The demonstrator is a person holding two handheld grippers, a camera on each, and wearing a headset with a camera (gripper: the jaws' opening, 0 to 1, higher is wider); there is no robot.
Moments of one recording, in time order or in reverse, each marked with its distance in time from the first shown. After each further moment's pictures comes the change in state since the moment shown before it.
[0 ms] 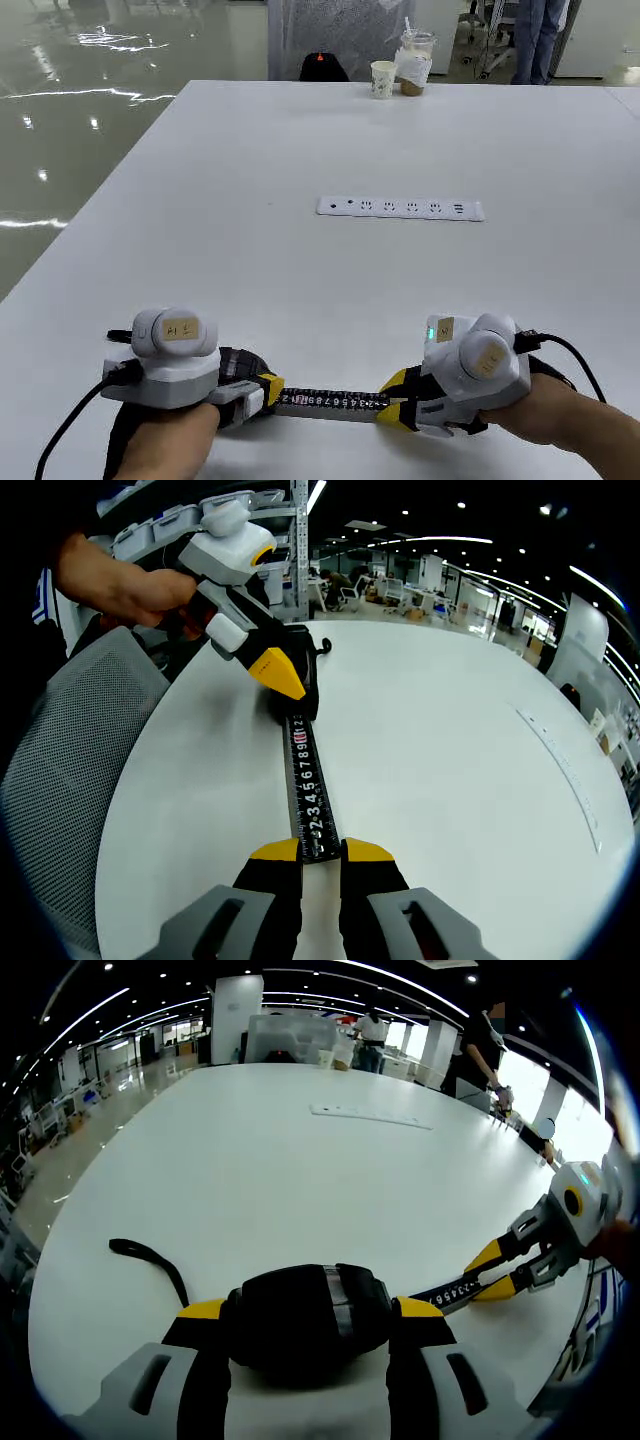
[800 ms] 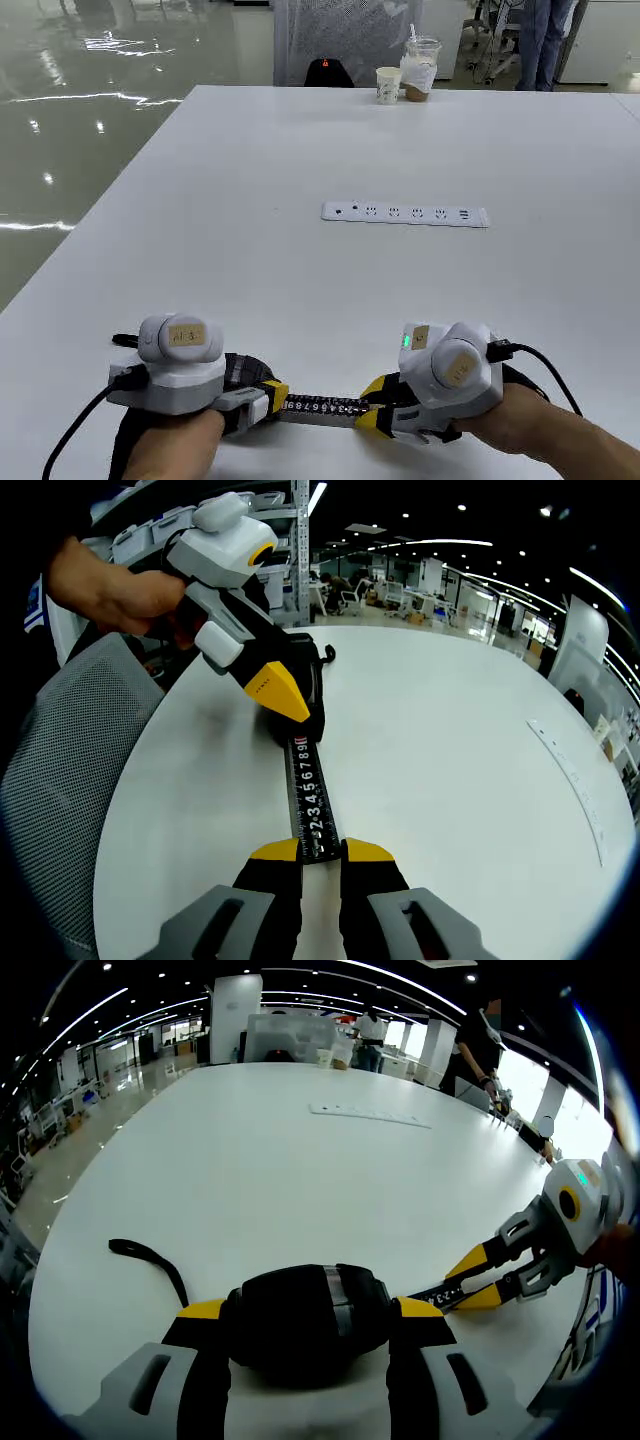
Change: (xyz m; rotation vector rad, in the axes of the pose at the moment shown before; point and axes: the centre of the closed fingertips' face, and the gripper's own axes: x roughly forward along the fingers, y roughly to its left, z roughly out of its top) left arm 0.000 -0.001 0.000 0.004 0.003 -0.003; right arm 0.021 0.005 0.020 -0.001 -0.019 0.000
